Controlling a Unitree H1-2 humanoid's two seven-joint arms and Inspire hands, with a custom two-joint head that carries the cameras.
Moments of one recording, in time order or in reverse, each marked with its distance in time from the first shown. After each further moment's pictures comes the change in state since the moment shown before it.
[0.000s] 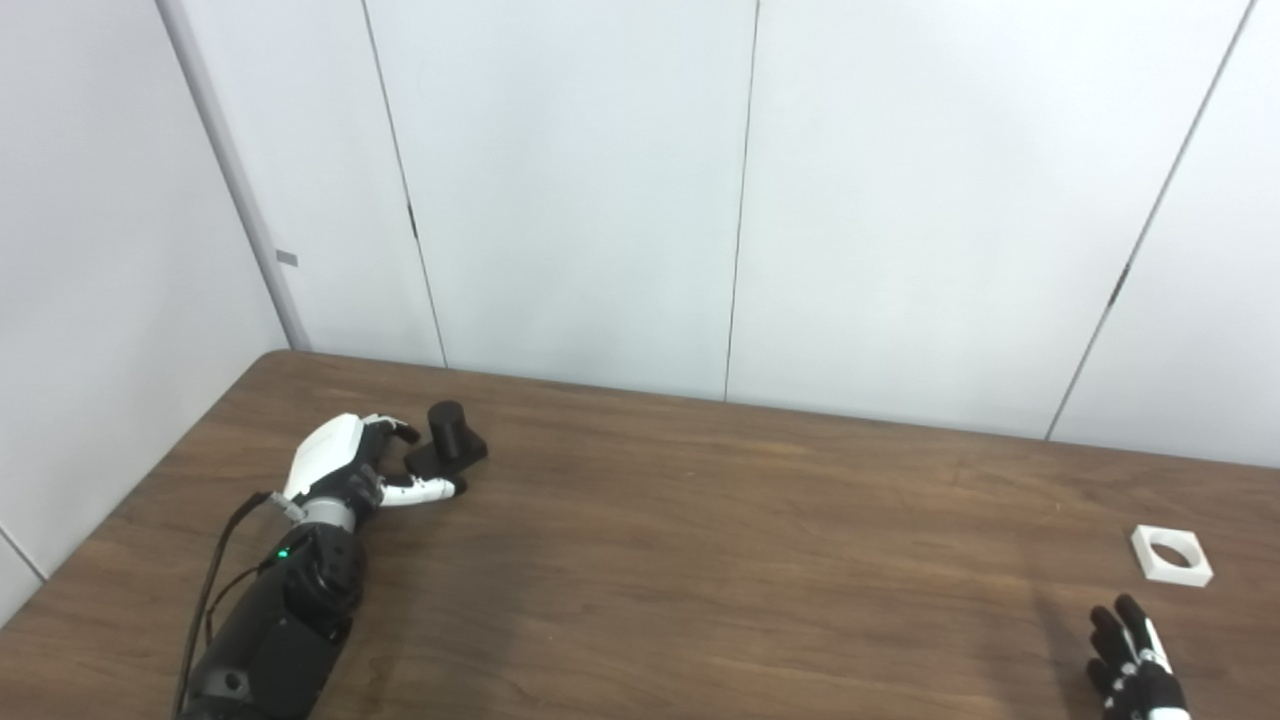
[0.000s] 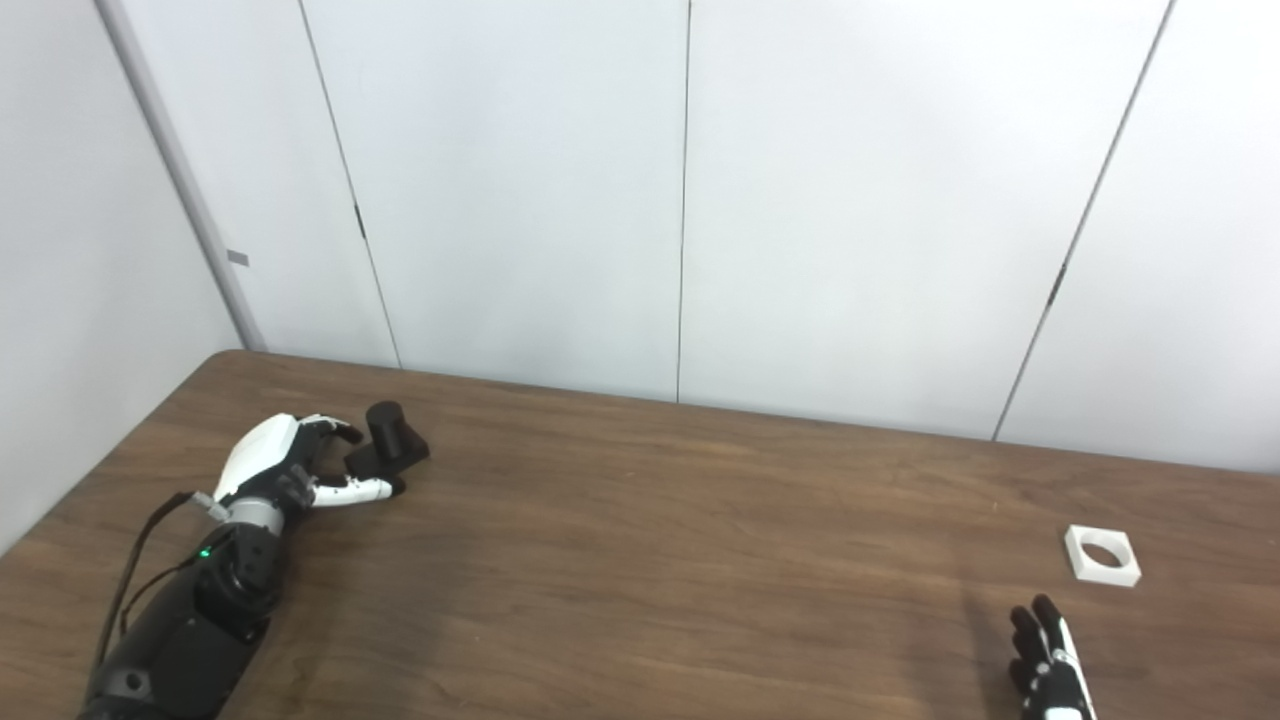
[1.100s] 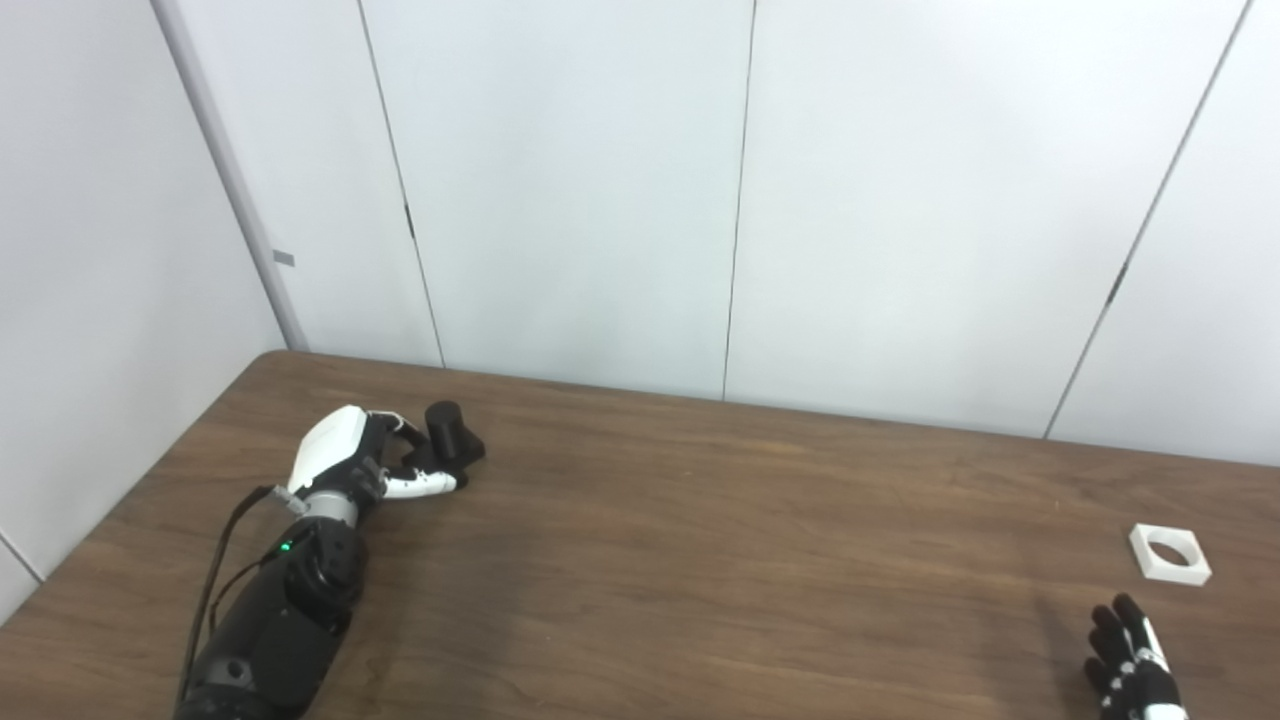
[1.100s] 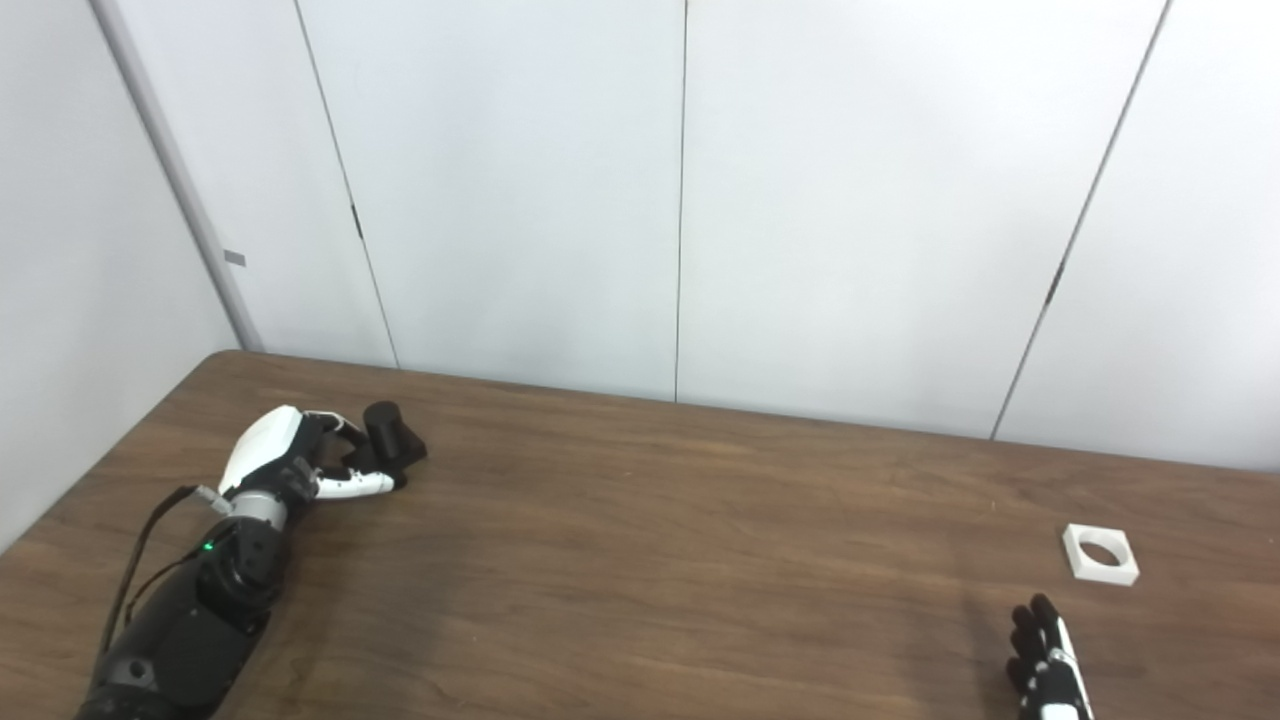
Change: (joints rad) left arm -0.029 0.003 -0.010 0.064 -0.008 -0.071 0.026; right arm 0.004 0.000 0.002 -0.009 -0.002 0.003 0.002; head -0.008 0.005
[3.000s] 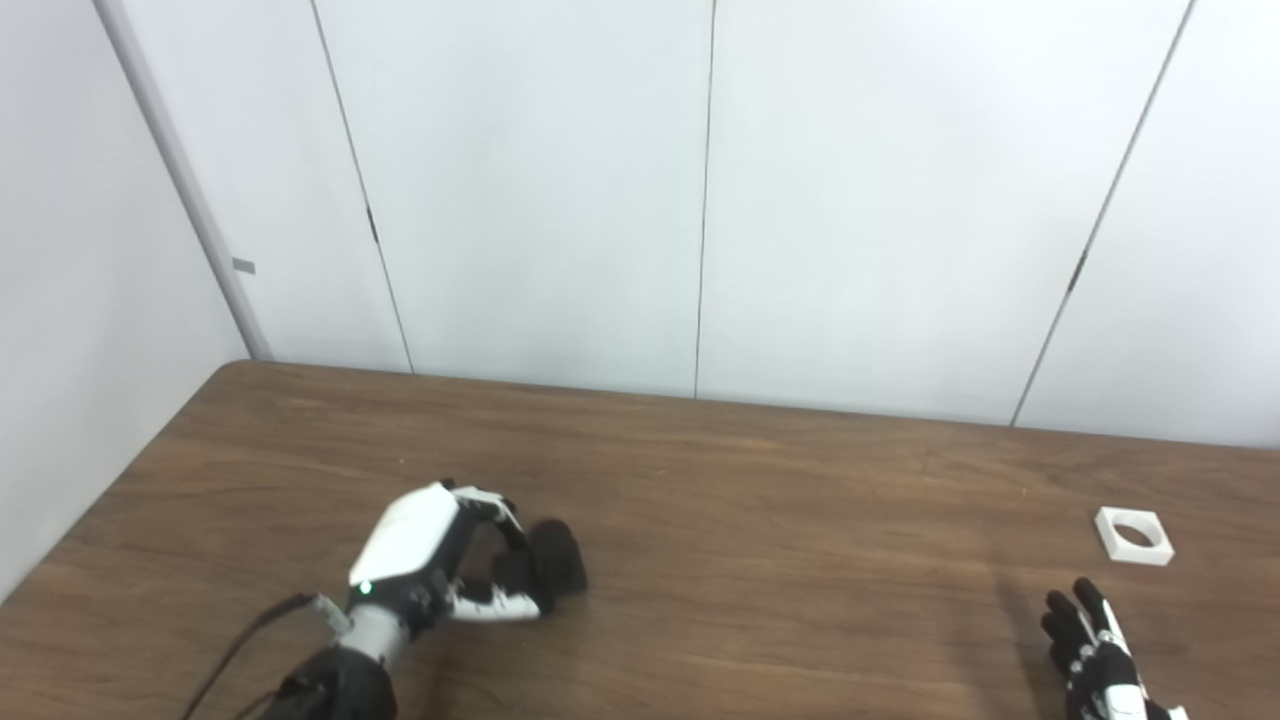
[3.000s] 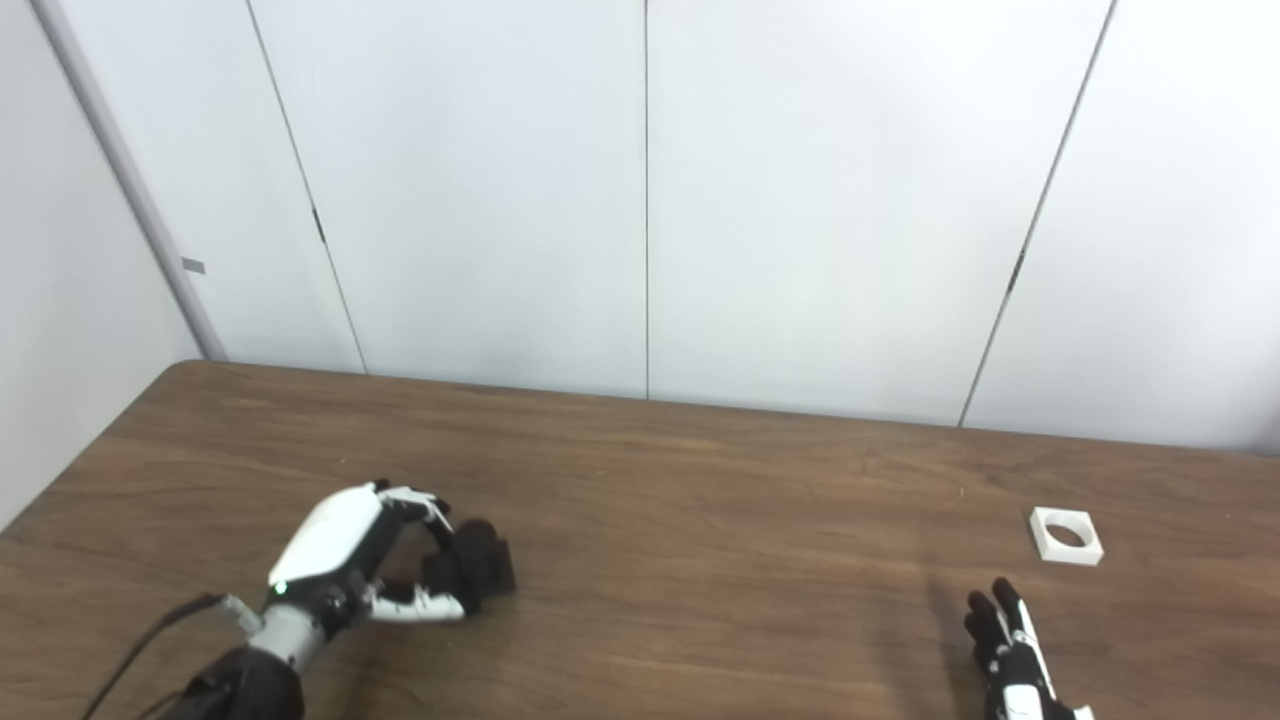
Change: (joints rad) left arm 0.338 -0.070 -0.151 -0.663 0.160 0.003 -0.164; right arm 0.003 0.006 0.014 -0.013 -0.009 0.012 -0.020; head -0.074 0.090
